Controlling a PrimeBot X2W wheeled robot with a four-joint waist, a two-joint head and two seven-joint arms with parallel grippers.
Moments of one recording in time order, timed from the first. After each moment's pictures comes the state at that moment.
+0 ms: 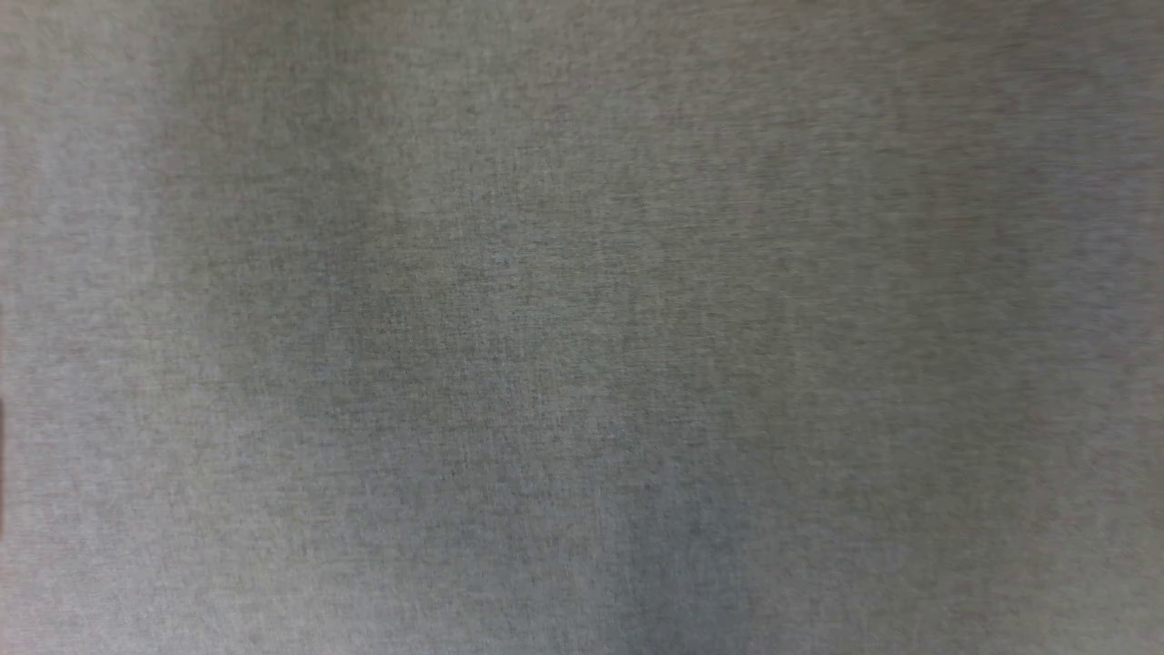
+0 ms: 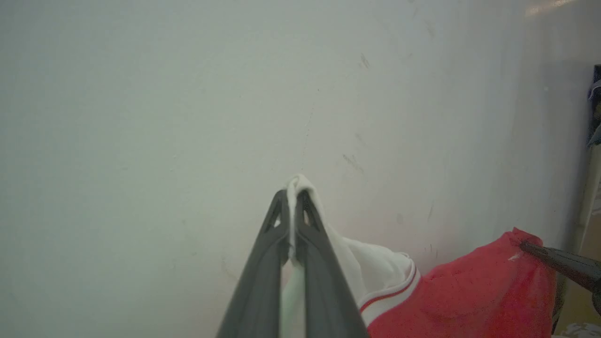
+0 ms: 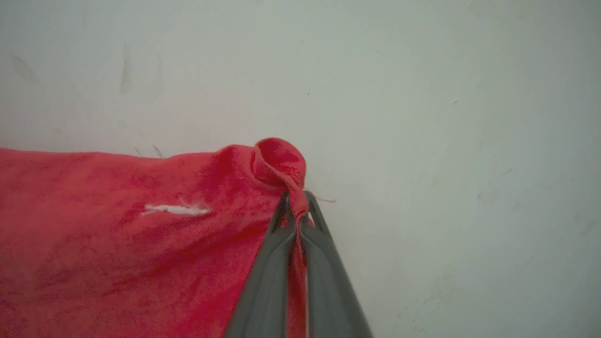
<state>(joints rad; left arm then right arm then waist) -1.71 0.36 -0.45 0.52 -0.69 -0.12 -0.25 -1.57 -0.25 -0.22 0.62 -0.08 0.13 -0.01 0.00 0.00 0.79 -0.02</state>
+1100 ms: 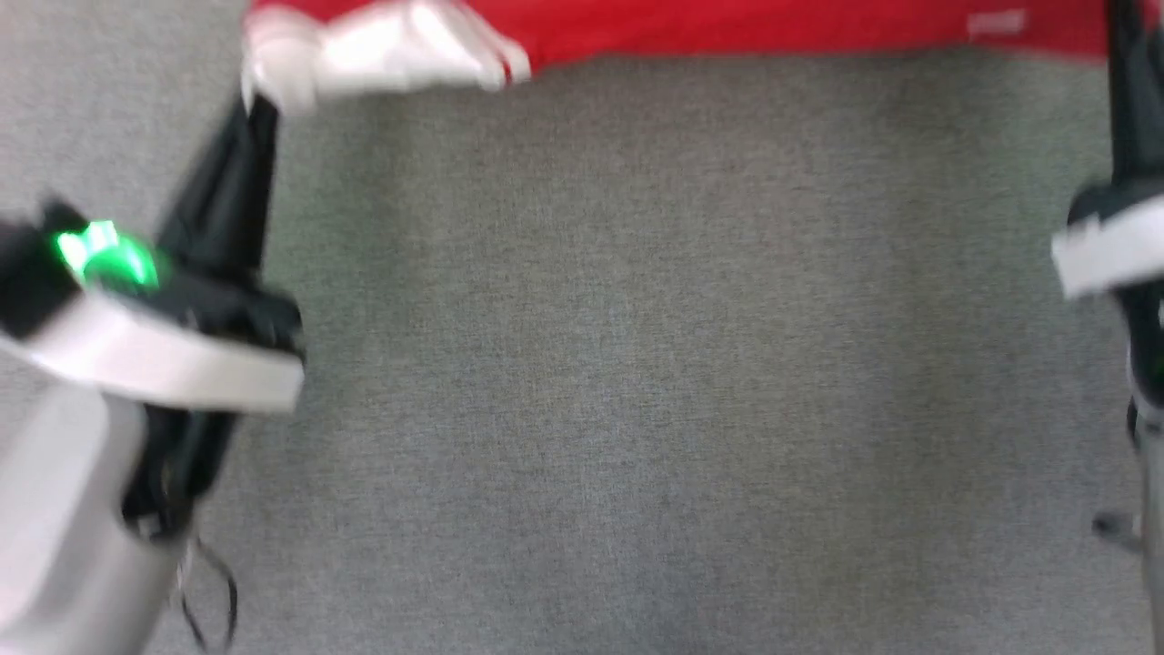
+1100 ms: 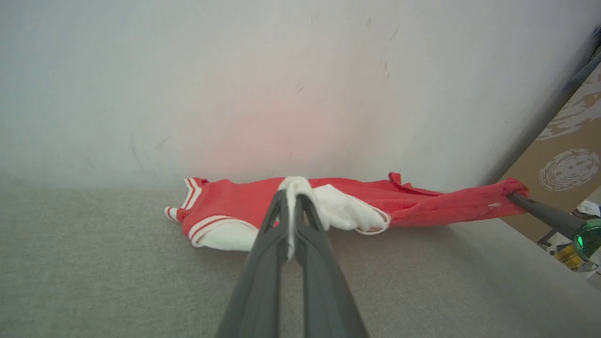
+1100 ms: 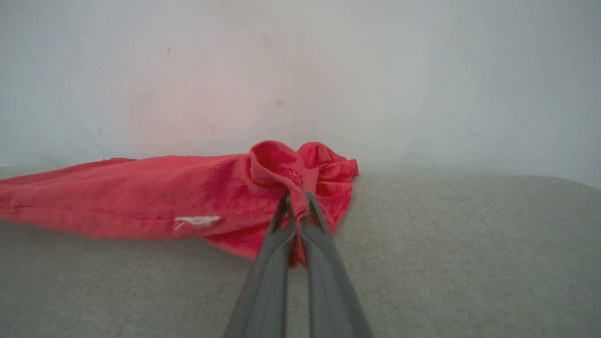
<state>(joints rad) -0.50 0.60 -0.35 -0.11 -0.82 -0.04 -0.26 -0.55 -0.25 -0.07 0.05 0.32 0.13 0.02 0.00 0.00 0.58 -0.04</state>
